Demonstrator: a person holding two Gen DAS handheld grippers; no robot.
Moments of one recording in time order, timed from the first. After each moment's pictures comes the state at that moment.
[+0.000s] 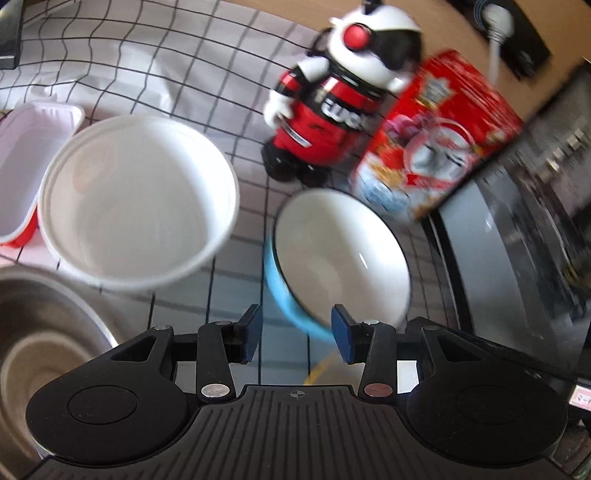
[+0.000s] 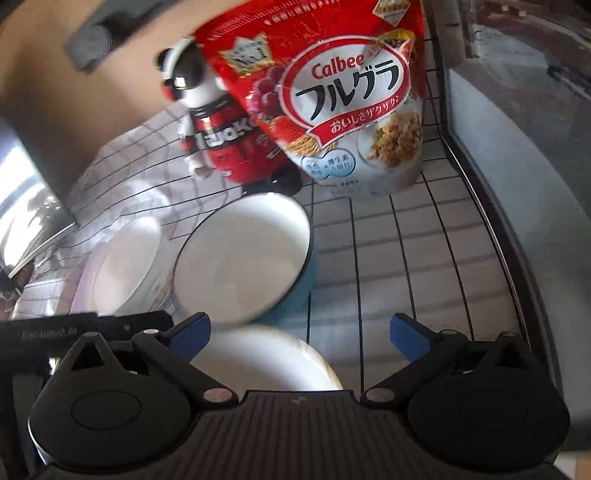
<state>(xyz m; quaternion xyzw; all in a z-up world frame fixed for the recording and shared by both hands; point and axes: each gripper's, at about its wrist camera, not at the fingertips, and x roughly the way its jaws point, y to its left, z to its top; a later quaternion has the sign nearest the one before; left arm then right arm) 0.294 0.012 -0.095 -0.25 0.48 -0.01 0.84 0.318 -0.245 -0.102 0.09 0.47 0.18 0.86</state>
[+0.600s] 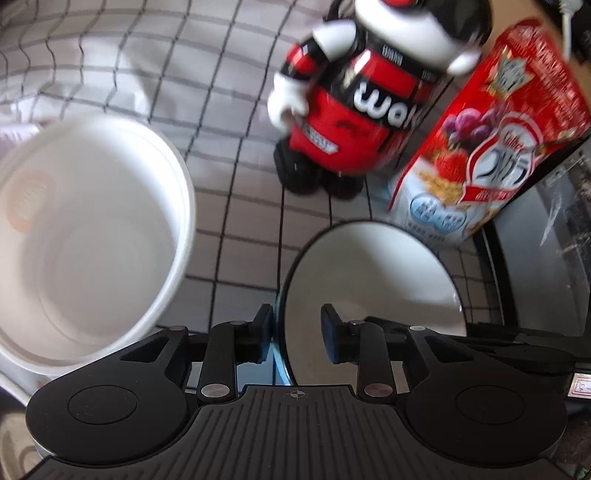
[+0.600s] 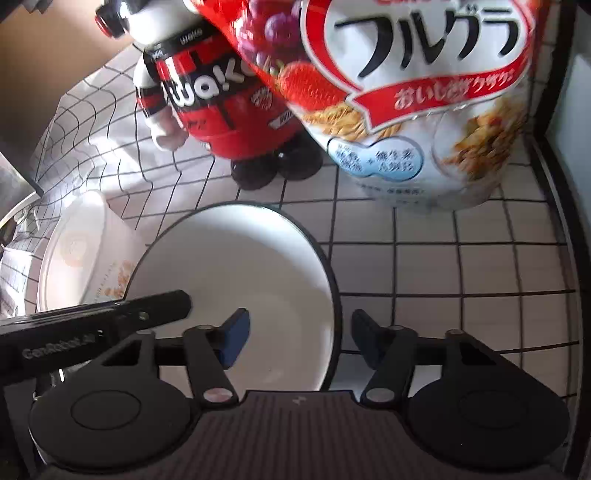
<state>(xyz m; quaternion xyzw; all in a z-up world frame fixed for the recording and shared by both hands) 0.370 0.002 -0.136 -0.21 0.53 0.01 0.82 0.421 -0.185 -0.145 0.03 0.56 0.23 0.80</state>
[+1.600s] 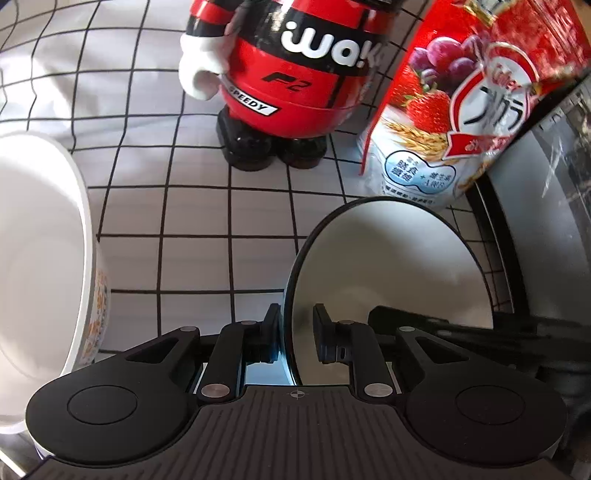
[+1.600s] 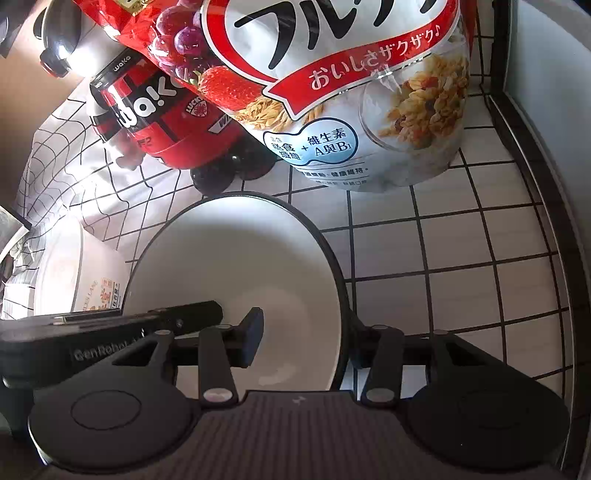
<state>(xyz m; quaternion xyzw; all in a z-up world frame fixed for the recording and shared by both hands) 0.405 -0.026 -0.153 -0.16 0.57 -0.05 0.80 0.429 -0.215 -0.152 0.08 0.57 0.19 0.80</state>
